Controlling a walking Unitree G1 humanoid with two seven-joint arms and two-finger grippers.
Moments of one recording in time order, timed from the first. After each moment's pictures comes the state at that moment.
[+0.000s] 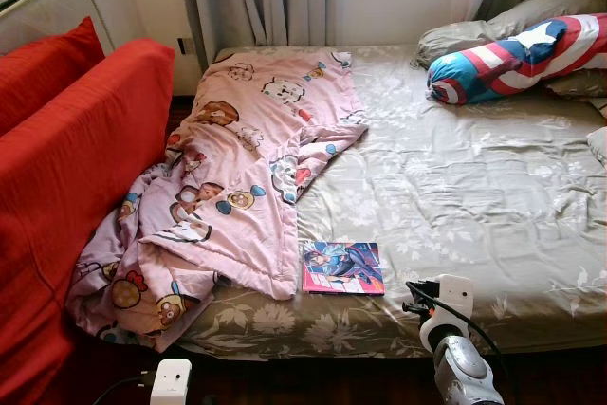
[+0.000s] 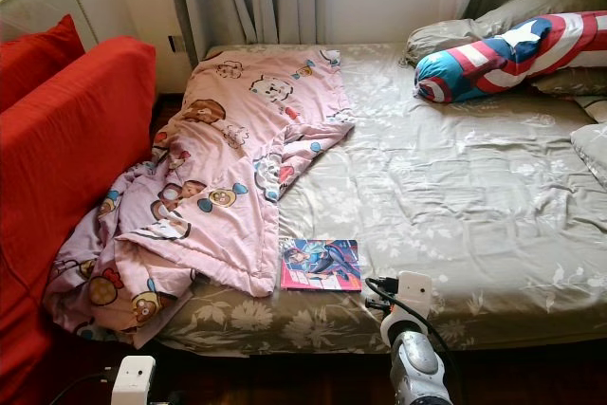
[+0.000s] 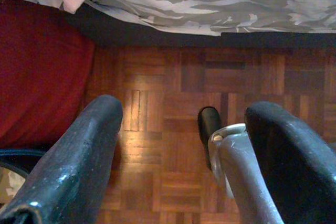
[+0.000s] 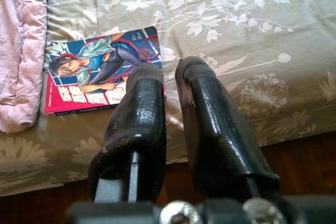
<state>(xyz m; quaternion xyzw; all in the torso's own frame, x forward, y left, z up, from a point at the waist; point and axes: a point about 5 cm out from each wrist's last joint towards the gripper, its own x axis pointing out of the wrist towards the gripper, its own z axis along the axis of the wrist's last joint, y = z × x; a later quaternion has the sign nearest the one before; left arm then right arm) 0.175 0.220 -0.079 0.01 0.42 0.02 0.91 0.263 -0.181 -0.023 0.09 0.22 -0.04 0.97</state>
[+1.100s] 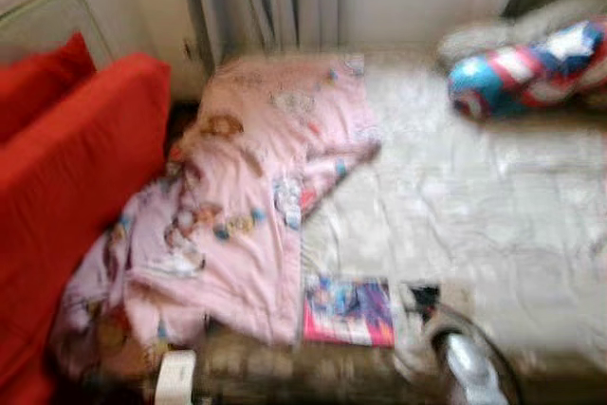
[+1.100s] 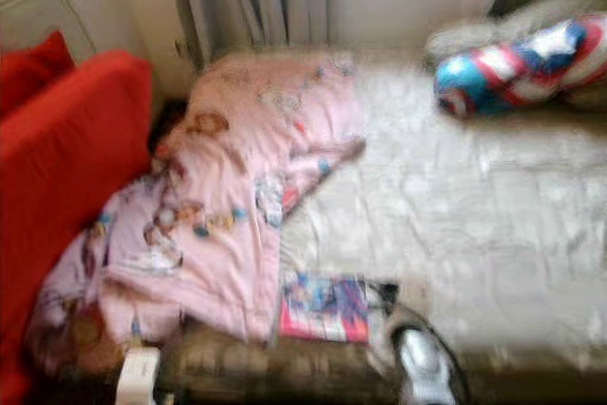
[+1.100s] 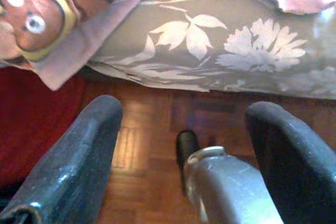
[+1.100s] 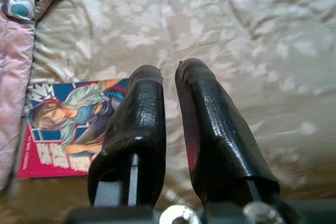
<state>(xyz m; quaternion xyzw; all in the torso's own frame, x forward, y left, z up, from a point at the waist) 0.182 0.214 -0.075 0.01 0.39 0.02 0.92 0.261 -0.185 -0.024 0.07 0.22 -0.03 0.97</state>
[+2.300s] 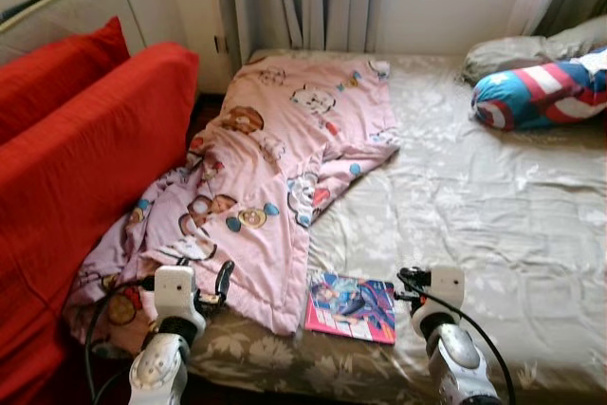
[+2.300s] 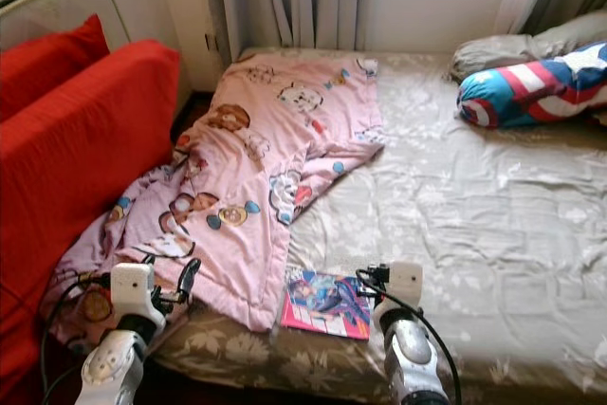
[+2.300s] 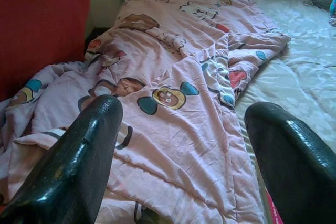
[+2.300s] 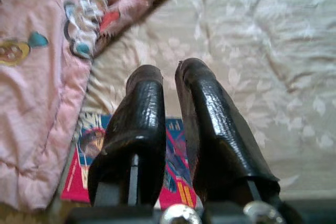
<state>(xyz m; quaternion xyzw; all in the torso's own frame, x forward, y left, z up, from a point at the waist) 0.260 0.199 0.032 0.01 0.02 -0.03 1.00 0.278 -0.170 -0.003 0.07 0.15 0.00 0.99</state>
